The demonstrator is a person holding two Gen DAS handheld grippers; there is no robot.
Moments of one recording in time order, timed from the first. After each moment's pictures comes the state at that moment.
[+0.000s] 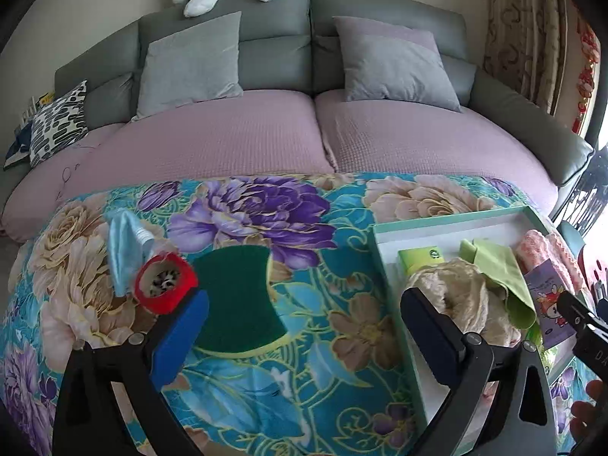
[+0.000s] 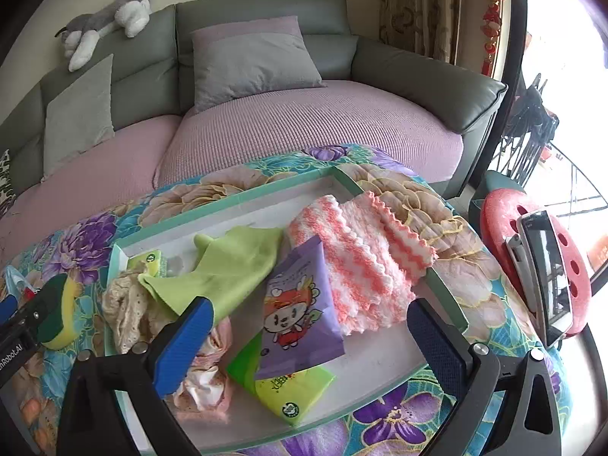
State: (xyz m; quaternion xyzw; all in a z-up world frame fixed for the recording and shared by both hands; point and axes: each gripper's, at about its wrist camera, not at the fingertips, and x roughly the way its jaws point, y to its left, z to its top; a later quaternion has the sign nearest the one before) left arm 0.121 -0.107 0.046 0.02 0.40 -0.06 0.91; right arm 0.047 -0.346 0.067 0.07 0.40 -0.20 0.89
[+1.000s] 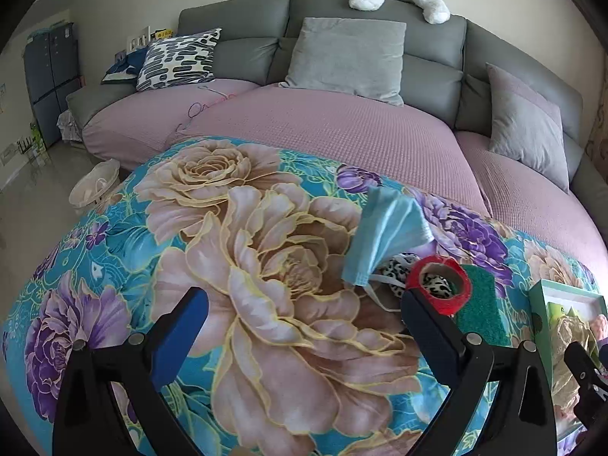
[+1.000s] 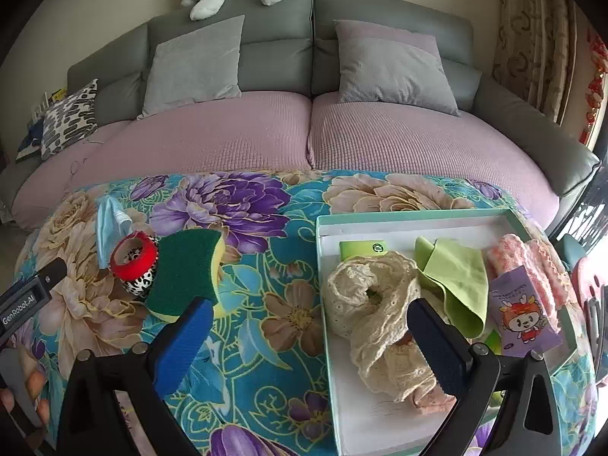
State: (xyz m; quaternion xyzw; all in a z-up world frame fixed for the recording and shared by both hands) left arm 0.109 0.089 0.034 -0.09 0.39 0.12 0.91; right arm 0.095 -0.170 0.058 0.00 0.41 -0.04 0.91
